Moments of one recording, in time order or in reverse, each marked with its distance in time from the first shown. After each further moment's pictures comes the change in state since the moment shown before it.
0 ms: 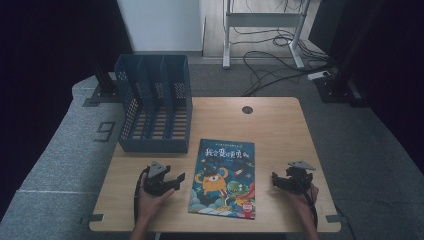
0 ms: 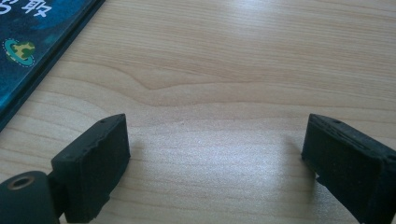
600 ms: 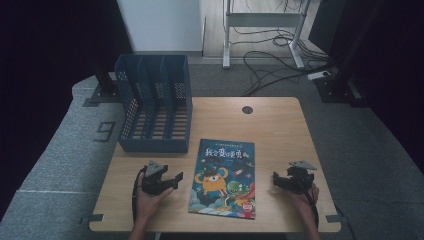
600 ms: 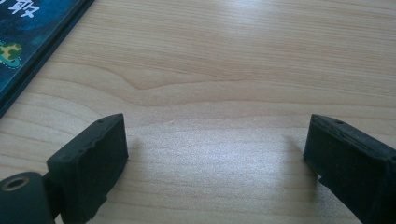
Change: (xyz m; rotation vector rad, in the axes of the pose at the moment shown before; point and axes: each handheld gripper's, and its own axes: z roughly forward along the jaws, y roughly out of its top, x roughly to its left) left arm 0.006 0.000 -0.003 0.005 0.010 -0.035; right arm -0.003 0.000 0.000 0.005 -0.017 0.012
